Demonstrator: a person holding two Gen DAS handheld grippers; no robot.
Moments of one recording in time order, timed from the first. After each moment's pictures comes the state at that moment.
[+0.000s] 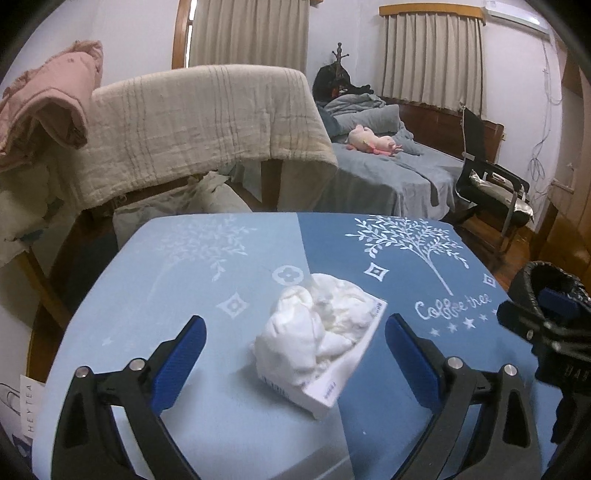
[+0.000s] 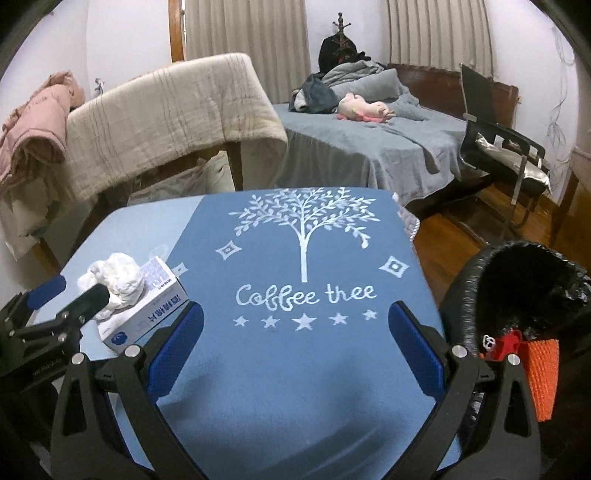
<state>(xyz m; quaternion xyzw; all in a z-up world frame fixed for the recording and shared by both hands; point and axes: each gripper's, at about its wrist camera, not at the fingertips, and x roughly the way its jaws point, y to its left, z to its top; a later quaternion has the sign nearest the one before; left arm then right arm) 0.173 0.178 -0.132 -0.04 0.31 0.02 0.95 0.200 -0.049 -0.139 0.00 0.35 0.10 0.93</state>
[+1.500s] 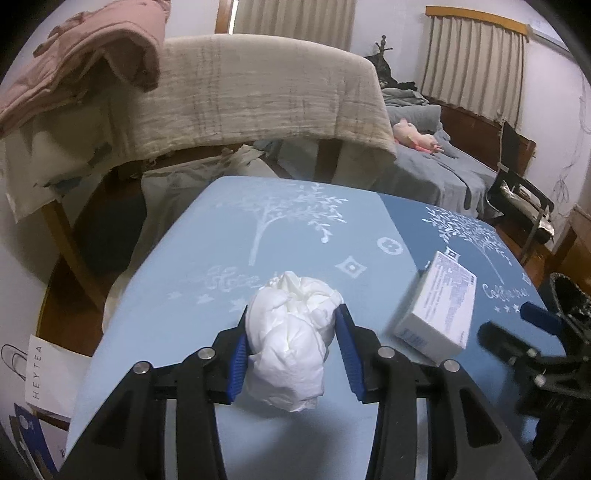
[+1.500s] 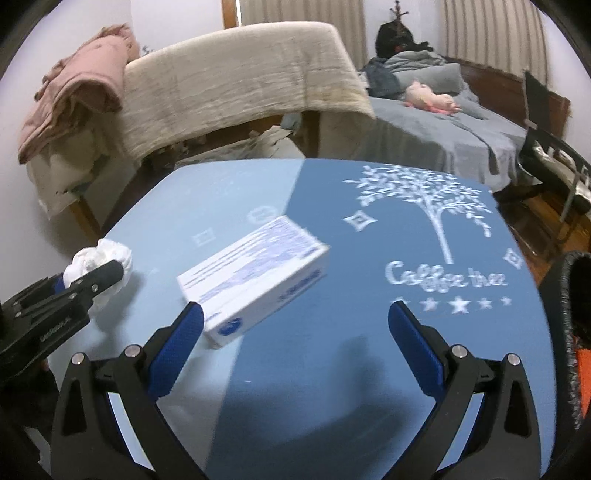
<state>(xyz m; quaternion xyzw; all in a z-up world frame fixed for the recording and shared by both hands) 0.135 0.280 -0.148 -0.09 0.34 0.07 0.93 0.182 0.066 -0.158 -0.03 0.38 0.20 0.90</state>
